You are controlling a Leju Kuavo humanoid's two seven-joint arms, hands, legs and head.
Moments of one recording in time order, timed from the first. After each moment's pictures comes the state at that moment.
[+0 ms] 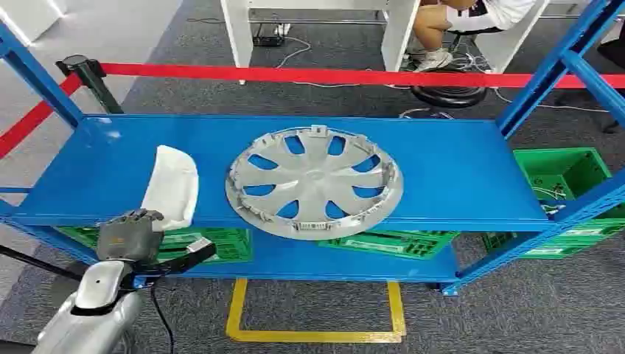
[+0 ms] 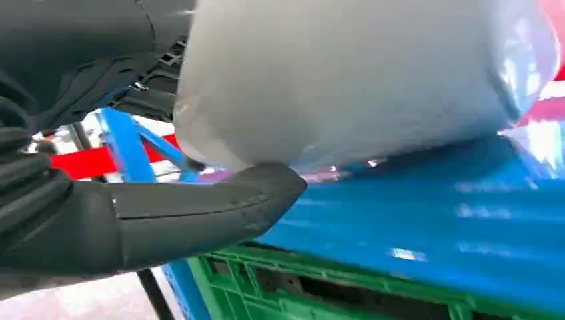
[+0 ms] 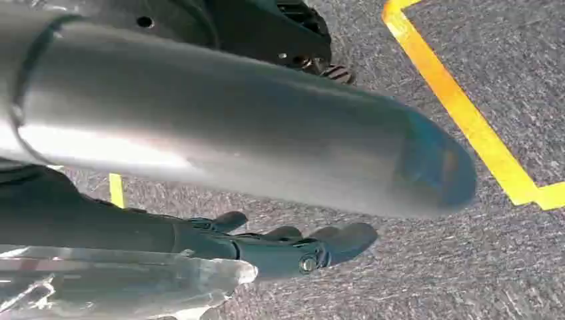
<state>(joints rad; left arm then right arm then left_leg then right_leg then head) -0.15 0.04 -0.16 -1.05 -1.50 0.41 0.14 0.02 -0.04 -0.05 -0.16 -0.37 -0.01 -0.24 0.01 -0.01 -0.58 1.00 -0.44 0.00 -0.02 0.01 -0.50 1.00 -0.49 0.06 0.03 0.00</state>
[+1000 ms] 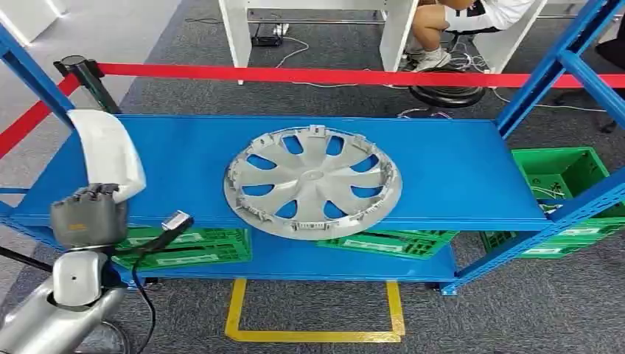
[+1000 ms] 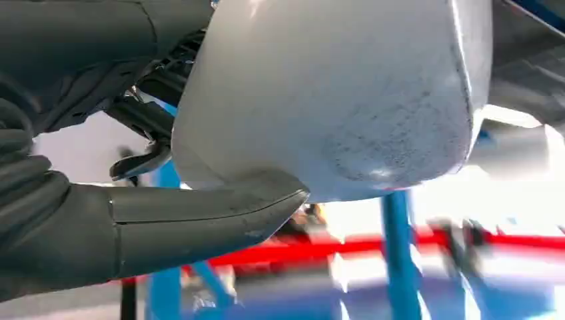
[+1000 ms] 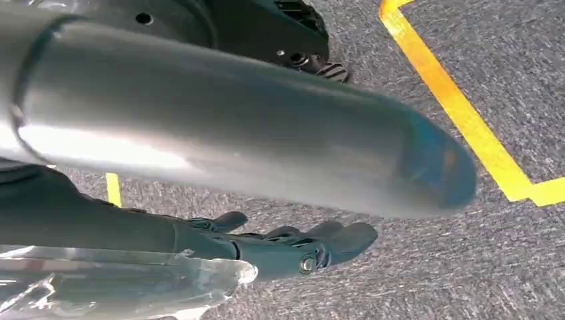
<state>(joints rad) -0.22 0.33 -0.48 -1.31 -1.57 0.62 0.63 0.03 -0.04 -0.05 -0.16 -0.37 -0.01 -0.25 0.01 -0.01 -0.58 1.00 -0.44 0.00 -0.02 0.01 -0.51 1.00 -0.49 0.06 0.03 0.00</state>
